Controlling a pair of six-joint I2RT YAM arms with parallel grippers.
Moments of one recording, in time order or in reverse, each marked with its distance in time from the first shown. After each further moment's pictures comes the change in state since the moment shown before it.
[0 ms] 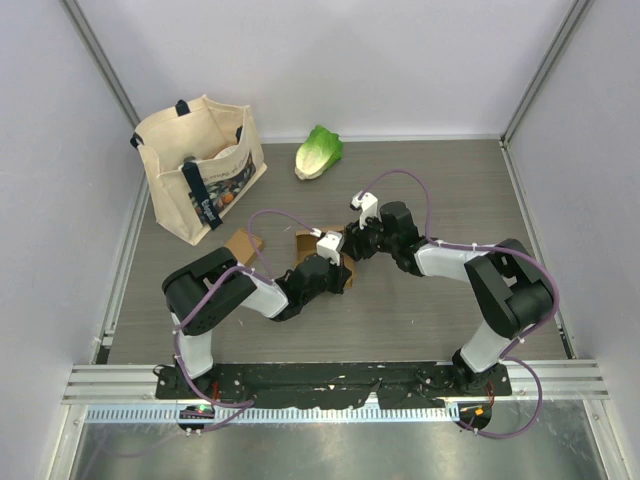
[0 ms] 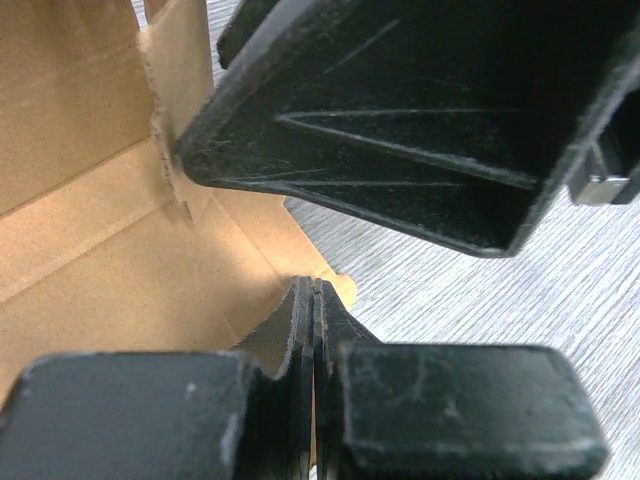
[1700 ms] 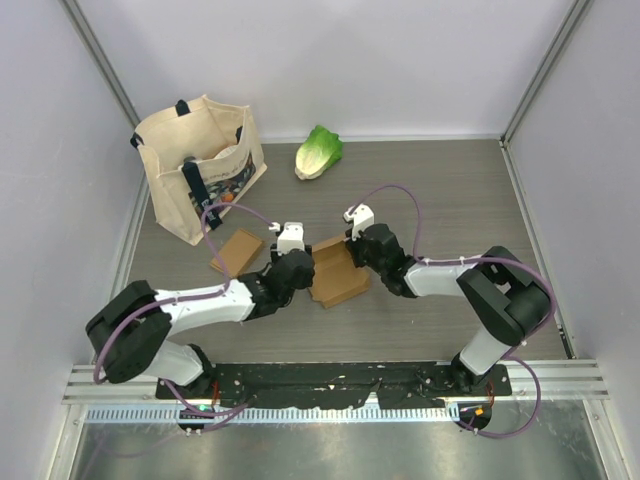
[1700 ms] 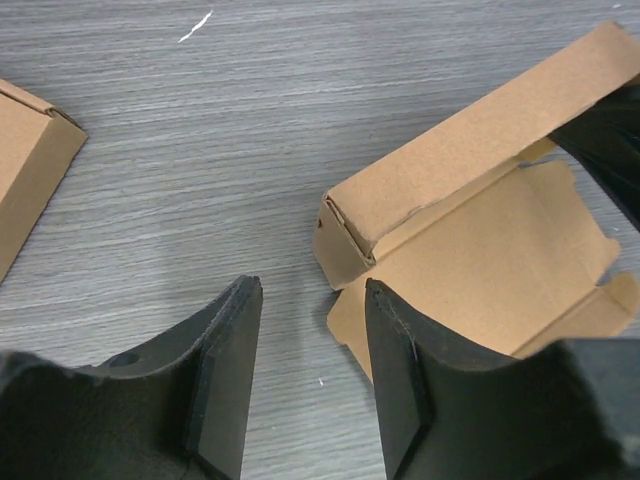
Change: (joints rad) left arm 0.006 -0.493 -0.013 -0.764 -0.428 -0.138; right arm 0.188 -0.015 -0.108 0.176 0.505 0.043
